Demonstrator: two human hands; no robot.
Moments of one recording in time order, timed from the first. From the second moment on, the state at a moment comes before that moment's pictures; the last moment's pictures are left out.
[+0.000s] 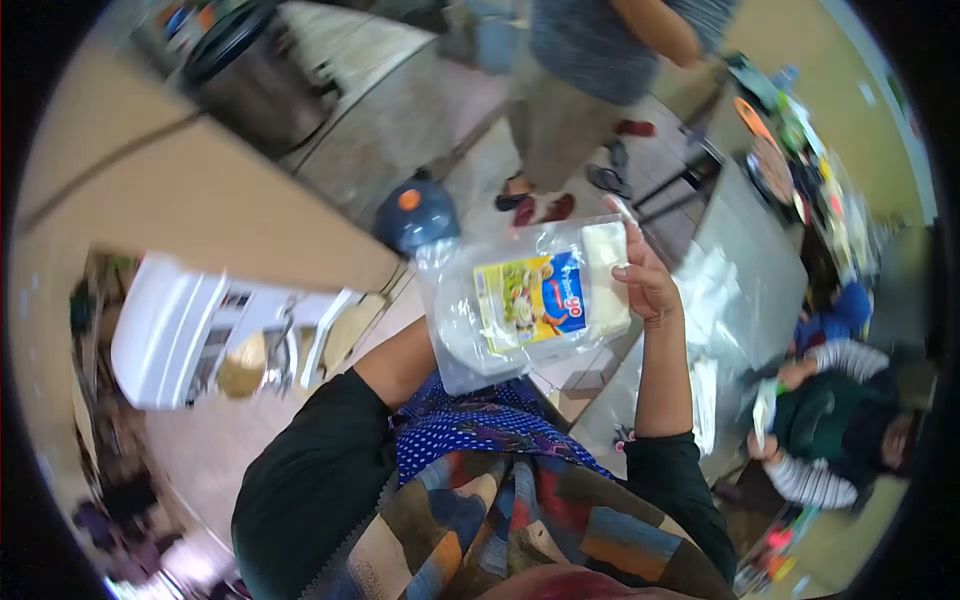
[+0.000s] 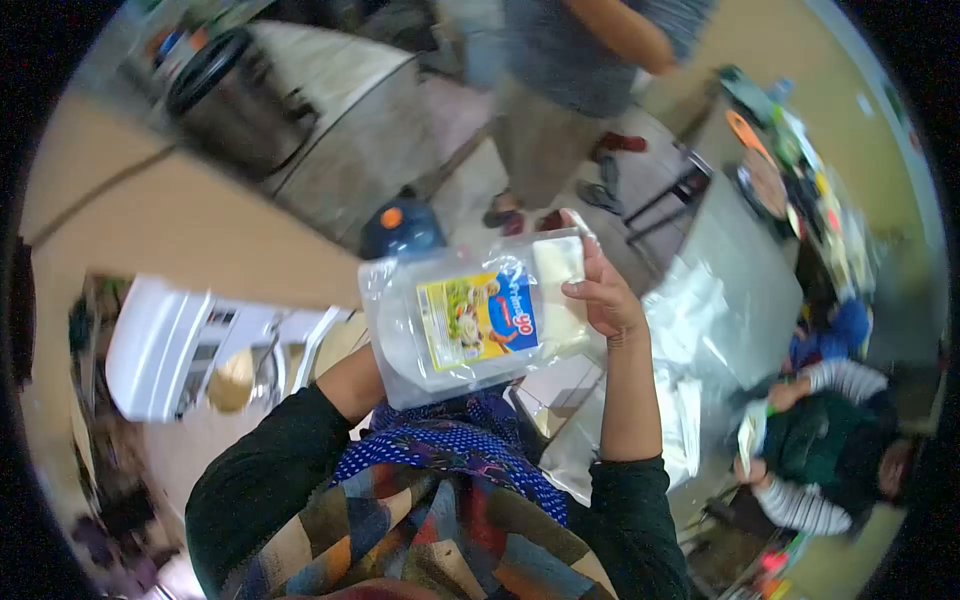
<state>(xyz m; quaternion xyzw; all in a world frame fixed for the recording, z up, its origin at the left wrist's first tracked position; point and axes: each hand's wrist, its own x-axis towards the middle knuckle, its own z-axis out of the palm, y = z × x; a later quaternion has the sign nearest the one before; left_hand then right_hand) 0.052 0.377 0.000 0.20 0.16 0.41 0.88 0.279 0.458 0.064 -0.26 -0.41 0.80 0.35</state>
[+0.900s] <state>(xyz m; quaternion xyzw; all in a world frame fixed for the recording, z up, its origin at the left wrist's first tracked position) -0.216 -0.017 -0.069 -0.02 0.55 0.79 0.27 -0.207 0.174 -0.084 -0.15 -0.64 0.73 -0.18</state>
